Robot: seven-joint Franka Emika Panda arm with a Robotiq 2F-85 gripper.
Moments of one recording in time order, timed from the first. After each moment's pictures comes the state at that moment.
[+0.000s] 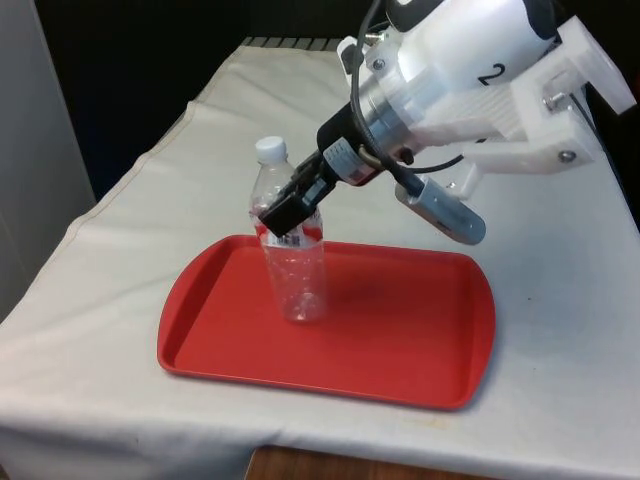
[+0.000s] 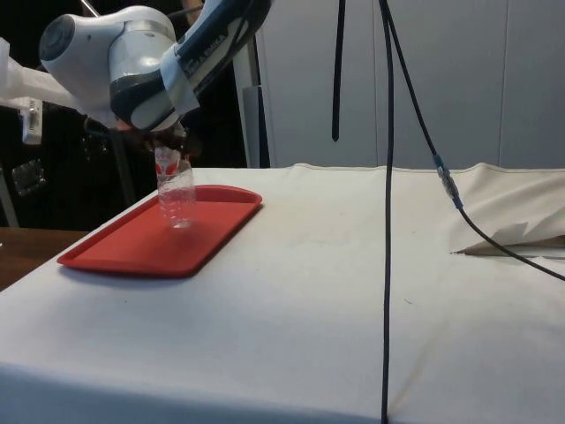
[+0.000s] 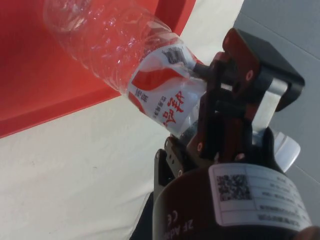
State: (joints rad) arm 0.23 0.95 -0.27 -1.15 -0.66 1.94 2.03
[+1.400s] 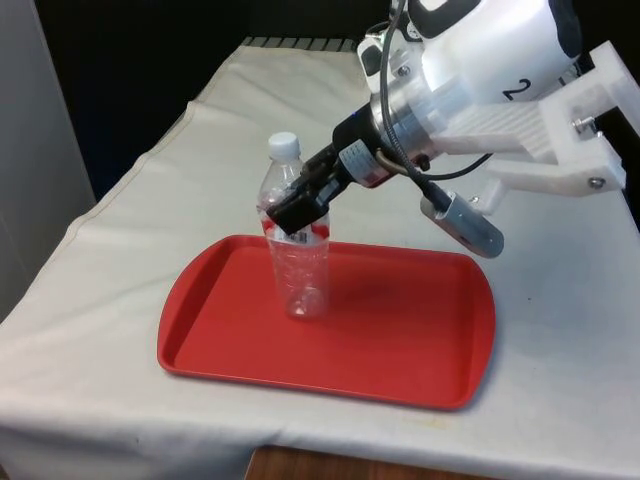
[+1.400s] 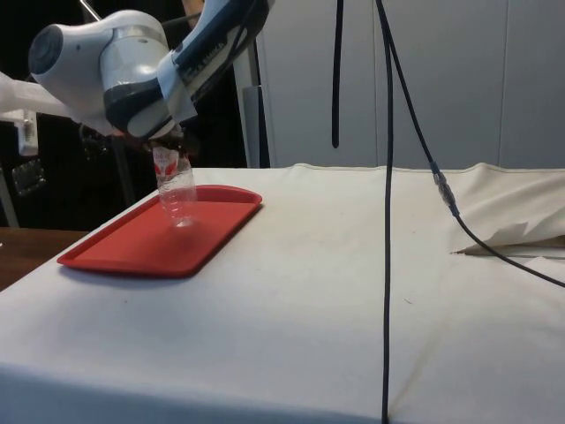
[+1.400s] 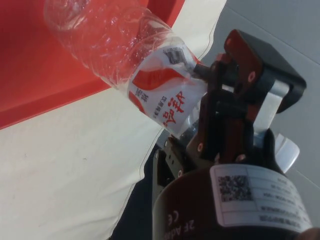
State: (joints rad) arm 0.24 0.98 -0.25 -1.11 -0.73 1.86 2.05
